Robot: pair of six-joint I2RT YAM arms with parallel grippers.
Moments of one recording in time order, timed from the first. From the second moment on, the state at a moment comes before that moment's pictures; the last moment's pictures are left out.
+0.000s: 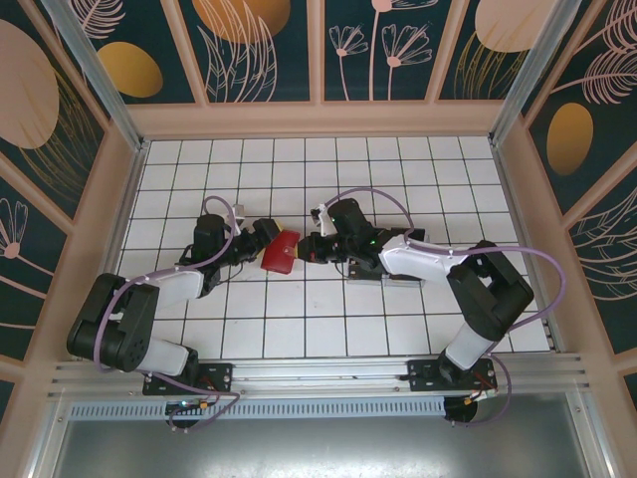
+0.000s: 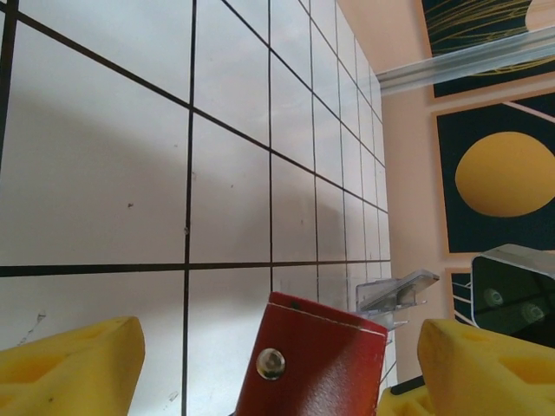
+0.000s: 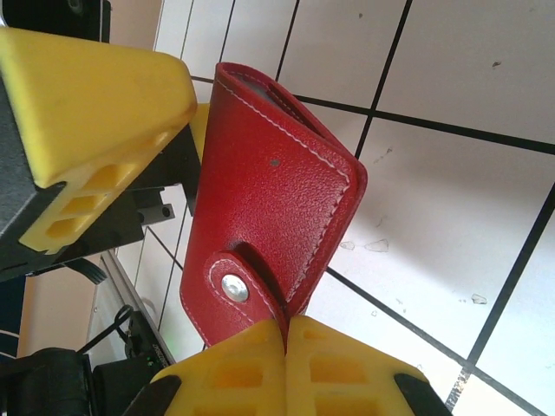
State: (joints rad) left arm -0.30 1.44 0.47 0.53 0.57 -1.02; right arm 0.78 1.64 0.93 0.06 -0.48 0.76
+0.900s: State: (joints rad) left arm -0.32 1.45 0.44 0.68 0.58 -1.06; right arm 0.77 1.63 0.93 0.05 -0.44 0.77
